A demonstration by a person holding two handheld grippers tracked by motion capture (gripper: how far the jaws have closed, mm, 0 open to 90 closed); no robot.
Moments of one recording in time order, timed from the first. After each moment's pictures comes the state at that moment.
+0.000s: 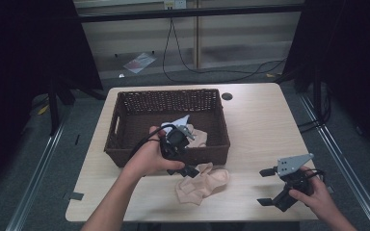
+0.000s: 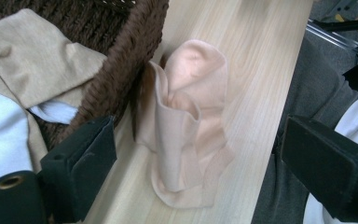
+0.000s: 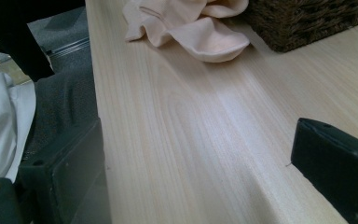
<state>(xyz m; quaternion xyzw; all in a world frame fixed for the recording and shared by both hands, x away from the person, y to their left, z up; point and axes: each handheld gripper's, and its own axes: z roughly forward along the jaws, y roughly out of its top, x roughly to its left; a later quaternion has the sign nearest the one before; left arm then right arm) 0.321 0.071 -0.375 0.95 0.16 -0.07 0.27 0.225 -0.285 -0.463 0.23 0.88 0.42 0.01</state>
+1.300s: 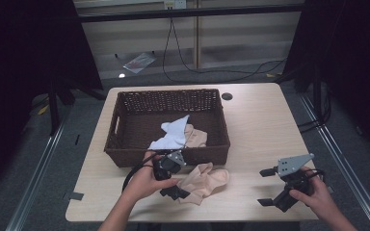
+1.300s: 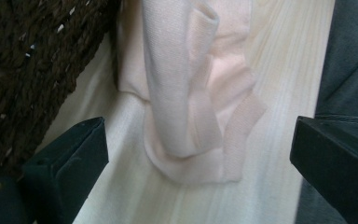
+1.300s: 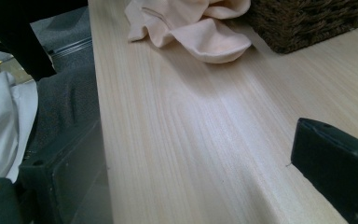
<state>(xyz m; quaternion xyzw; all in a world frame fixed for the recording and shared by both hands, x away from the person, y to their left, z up) 0.300 0.097 -0.454 0.94 0.15 -0.06 0.29 0.224 -0.285 -0.462 0.23 0.88 0.42 0.01</state>
